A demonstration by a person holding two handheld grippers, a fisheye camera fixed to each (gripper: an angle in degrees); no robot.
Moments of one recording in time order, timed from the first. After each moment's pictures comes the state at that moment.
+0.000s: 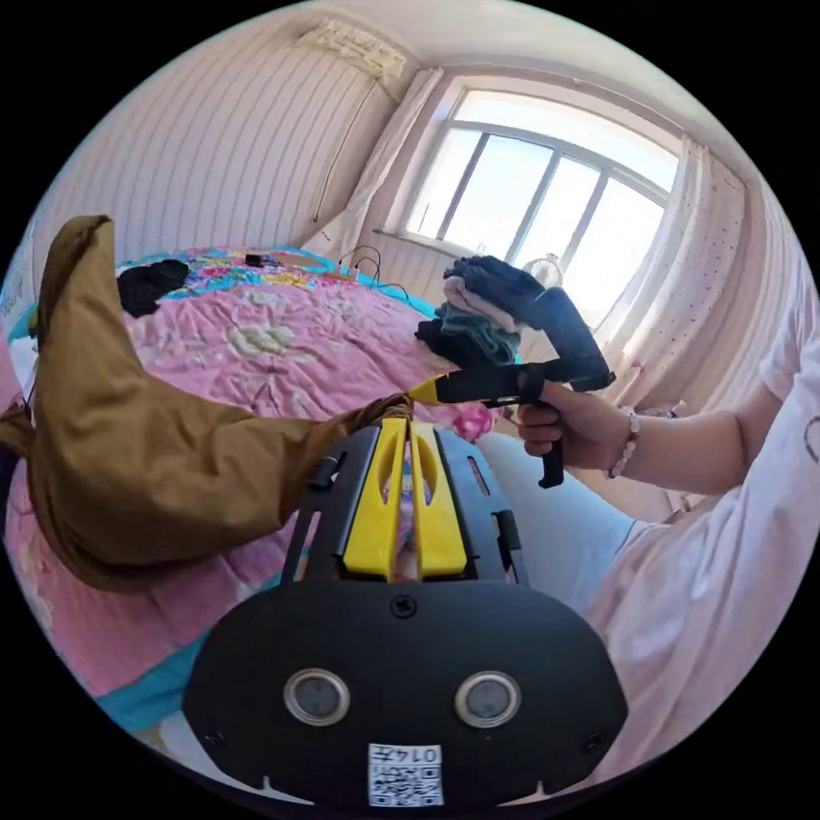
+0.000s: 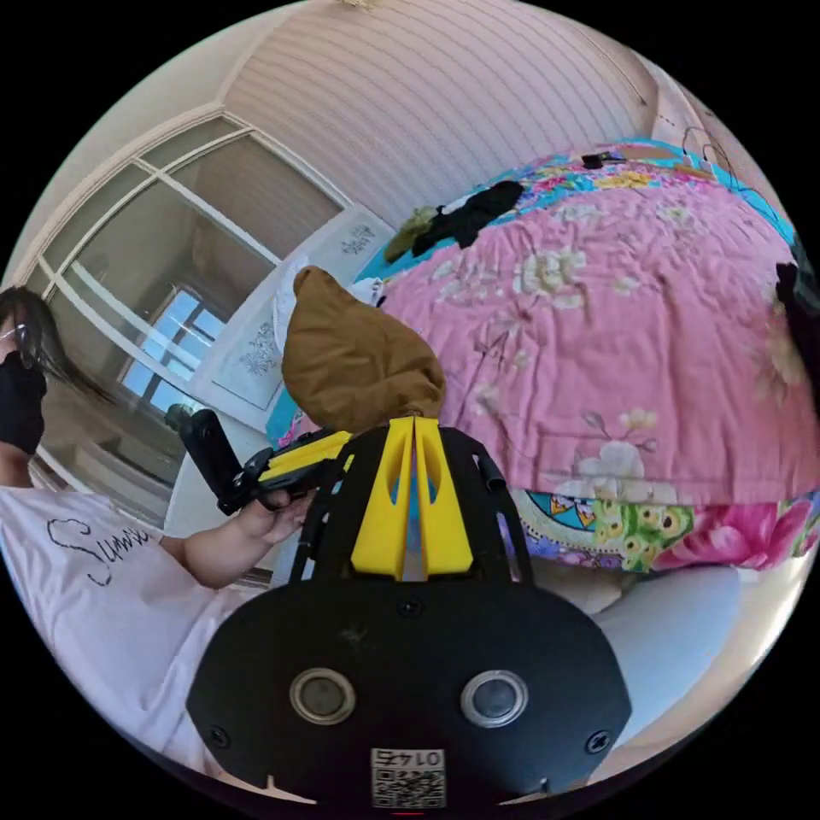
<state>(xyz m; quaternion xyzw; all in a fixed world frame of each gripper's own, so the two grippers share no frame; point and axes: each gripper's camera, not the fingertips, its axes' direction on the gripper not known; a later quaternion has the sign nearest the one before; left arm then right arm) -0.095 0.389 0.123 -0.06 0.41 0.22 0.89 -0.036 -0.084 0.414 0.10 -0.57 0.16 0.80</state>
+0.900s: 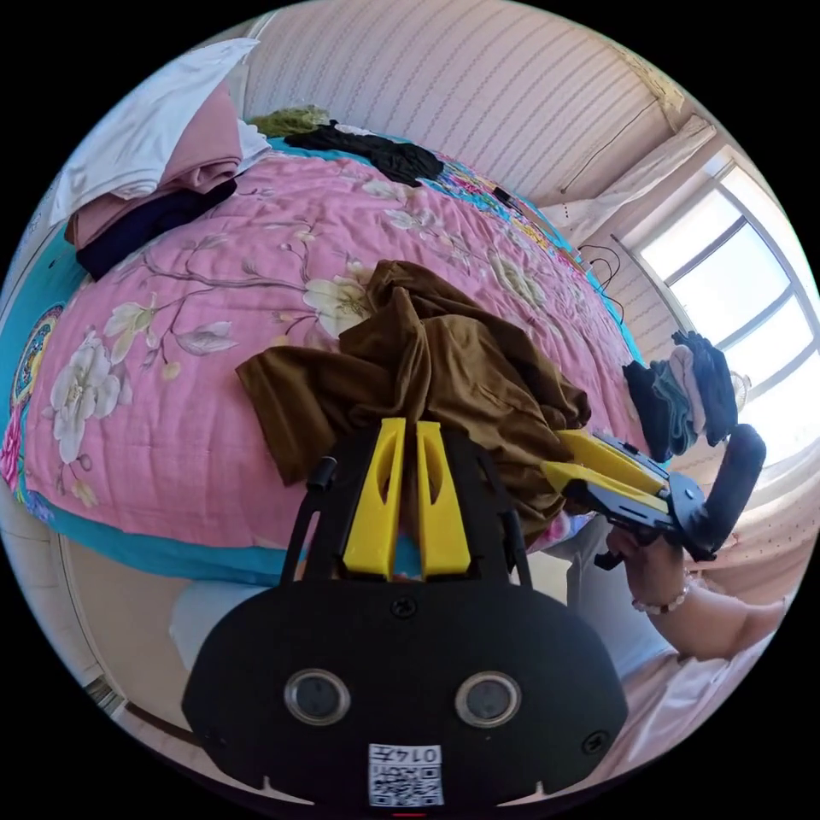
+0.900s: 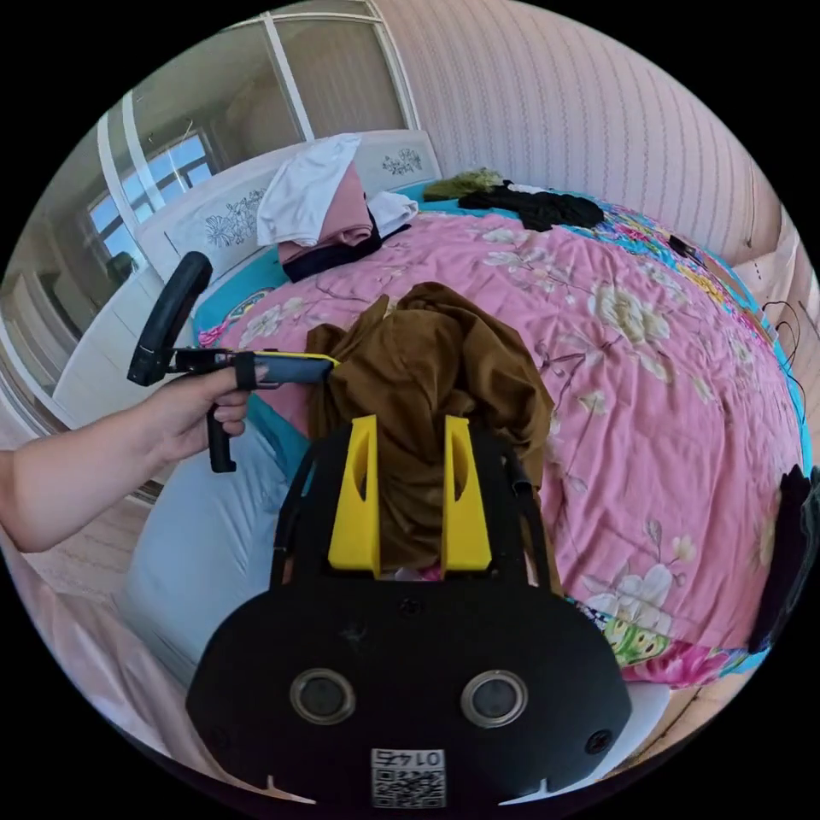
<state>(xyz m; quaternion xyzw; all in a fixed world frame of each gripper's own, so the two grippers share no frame) -0.242 0.347 0.252 -0.17 0.19 -0.04 0.97 -0.119 -0.141 0.372 0.13 -0.40 -0.06 0.91</state>
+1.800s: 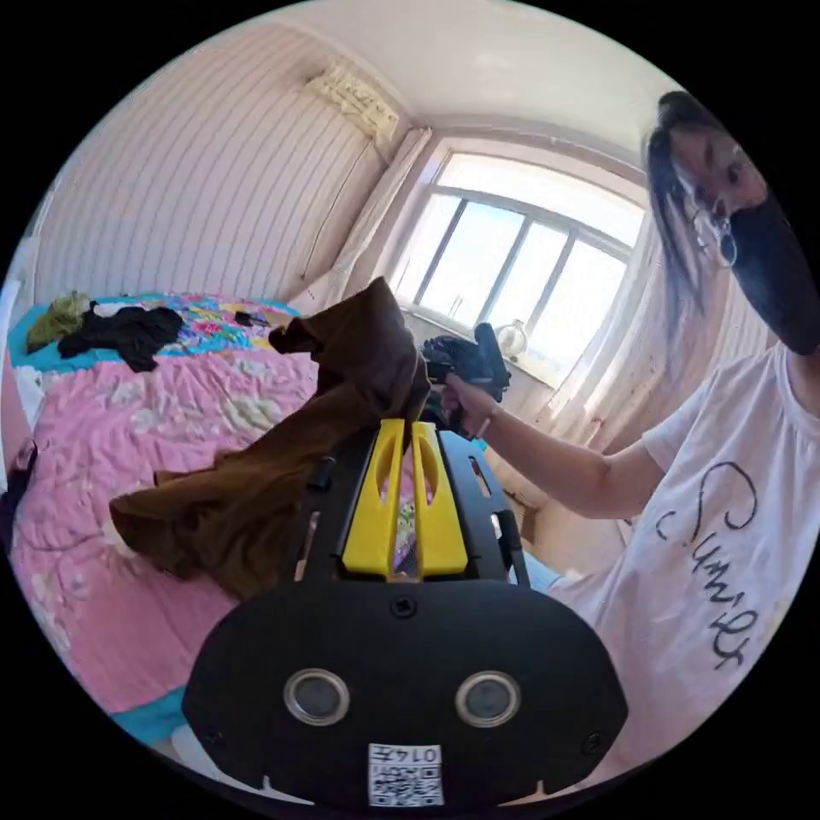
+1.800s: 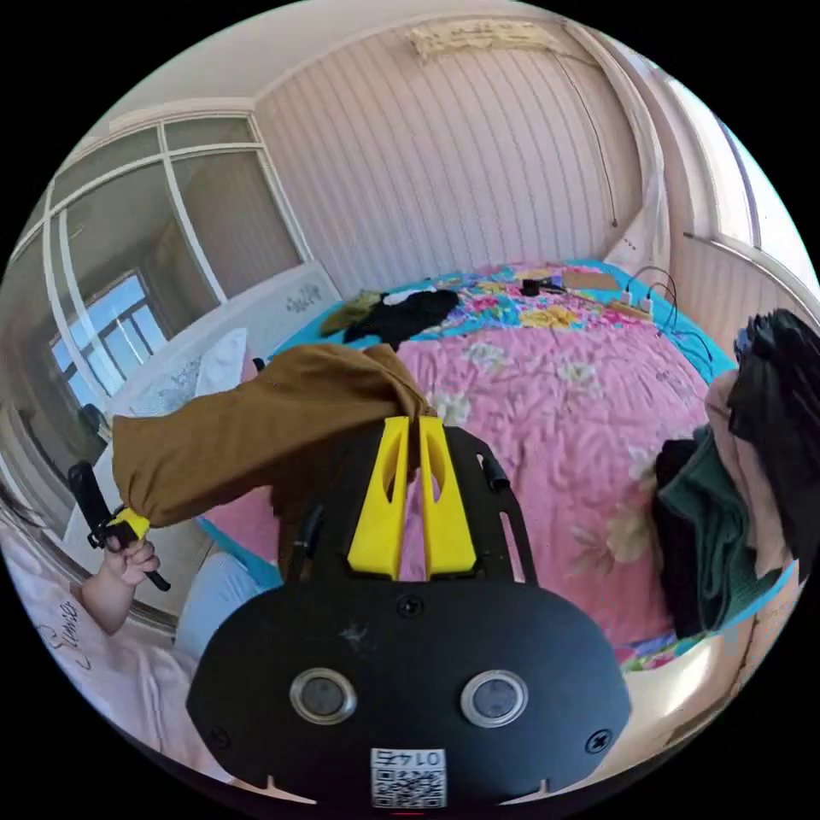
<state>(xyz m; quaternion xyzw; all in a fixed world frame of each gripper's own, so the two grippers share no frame) -0.092 0.360 0.135 0.00 0.47 0.16 0.87 0.259 -0.080 0.349 0.19 -0.38 0.17 0.89</state>
